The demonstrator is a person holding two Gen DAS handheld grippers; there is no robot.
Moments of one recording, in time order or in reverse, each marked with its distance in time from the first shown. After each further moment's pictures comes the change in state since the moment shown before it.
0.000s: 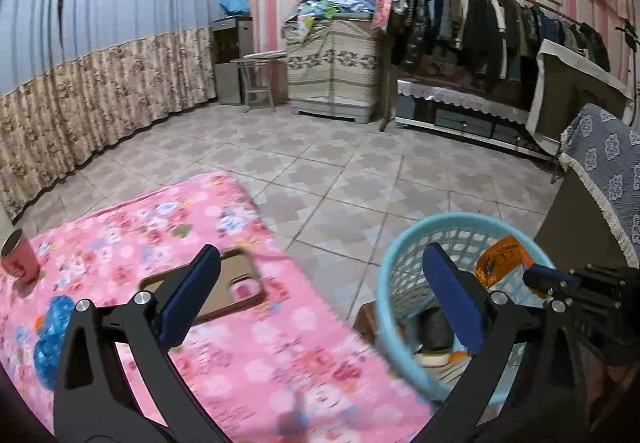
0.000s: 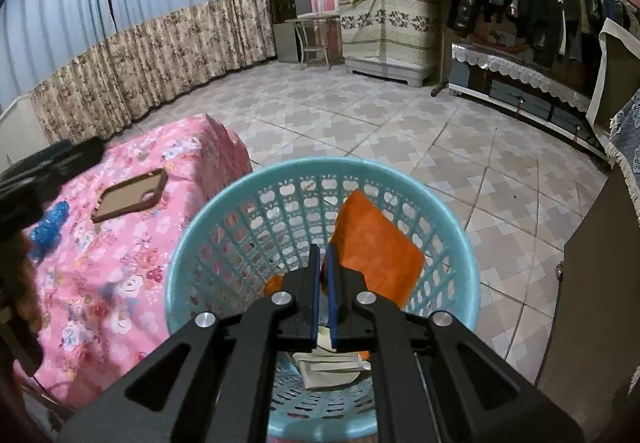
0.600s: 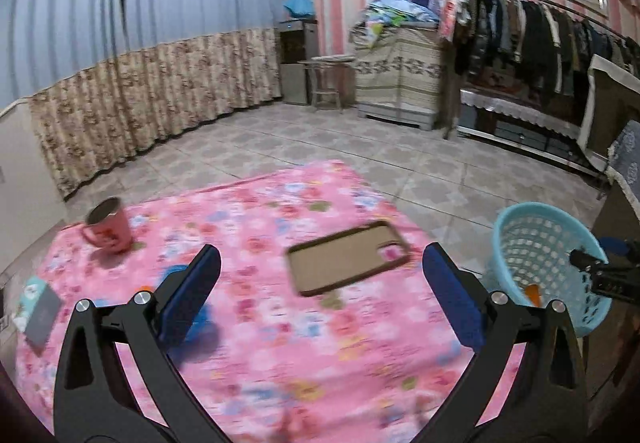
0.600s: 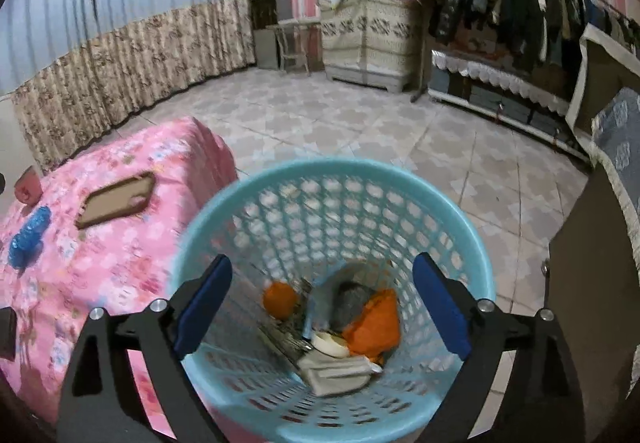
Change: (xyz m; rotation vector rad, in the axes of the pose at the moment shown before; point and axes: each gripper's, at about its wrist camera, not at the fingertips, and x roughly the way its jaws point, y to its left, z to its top) left arm -0.072 0.122 -0.031 -0.071 -0.022 0.208; right arm -0.012 0.043 0.001 -0.012 -0.079 -0.060
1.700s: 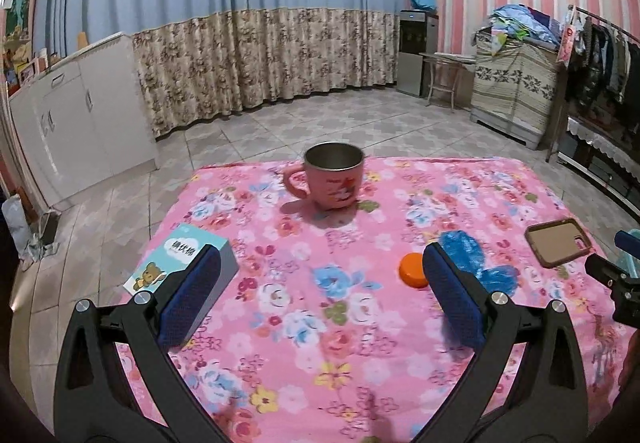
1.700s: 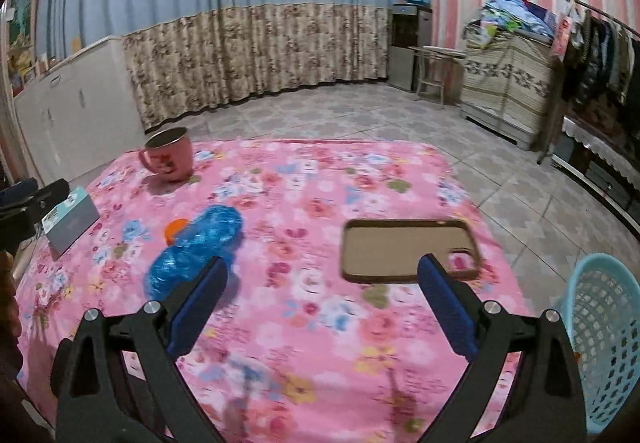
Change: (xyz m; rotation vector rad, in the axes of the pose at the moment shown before) left arm -0.023 0.257 -0.049 -0.211 0.066 0.295; right arm -0.005 0.302 0.004 -0.264 -0.028 0.316
